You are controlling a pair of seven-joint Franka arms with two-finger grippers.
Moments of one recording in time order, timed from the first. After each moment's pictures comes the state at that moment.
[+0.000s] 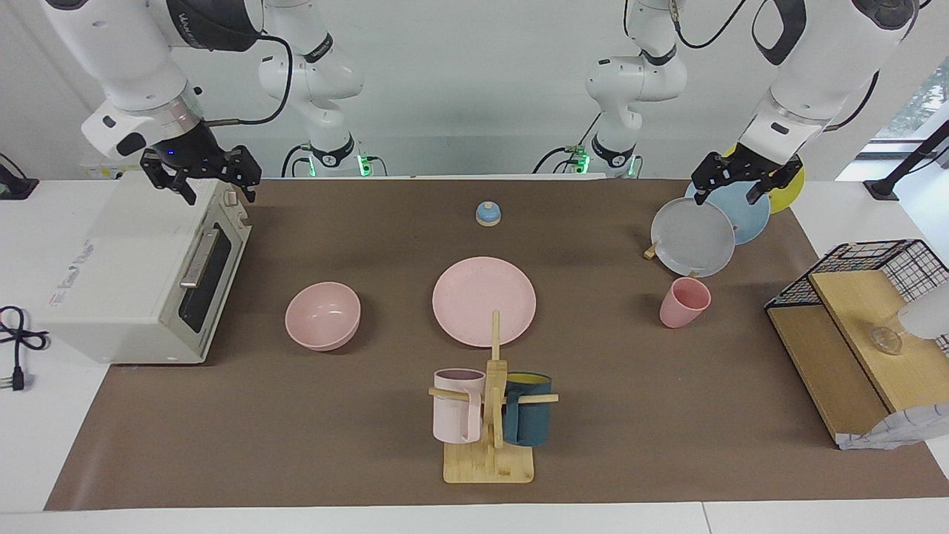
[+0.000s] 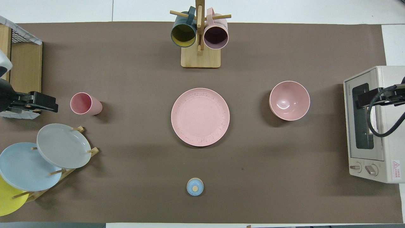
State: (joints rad) left arm -0.07 -0.06 -0.02 -1.67 -0.02 1.55 -0.02; right arm 0.02 -0.02 -0.05 -1.60 -0.03 1.51 -0.08
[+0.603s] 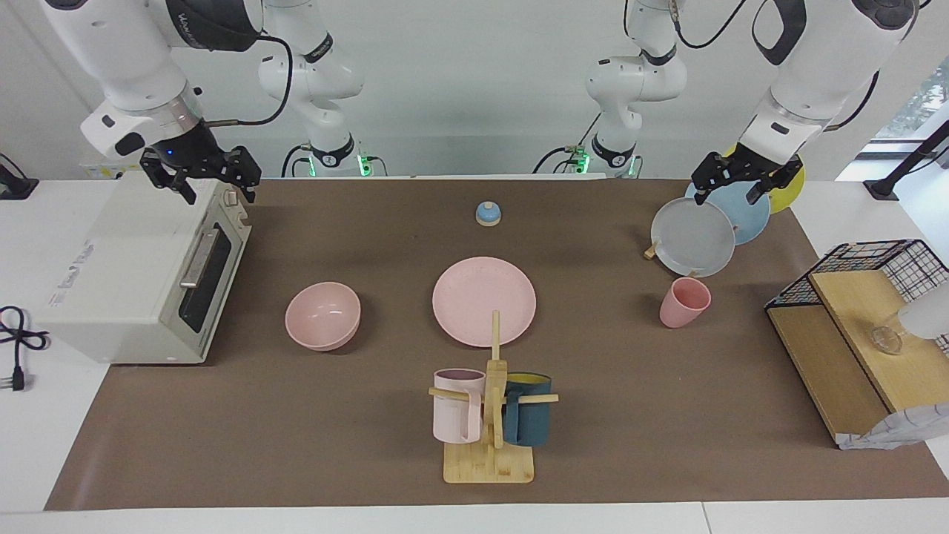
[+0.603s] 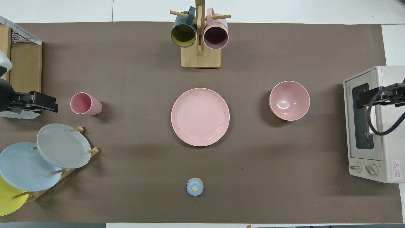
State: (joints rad) left arm -0.07 -0.06 -0.02 -1.67 -0.02 1.55 -0.02; right arm 0.02 -0.02 -0.05 -1.60 -0.03 1.51 -0.05
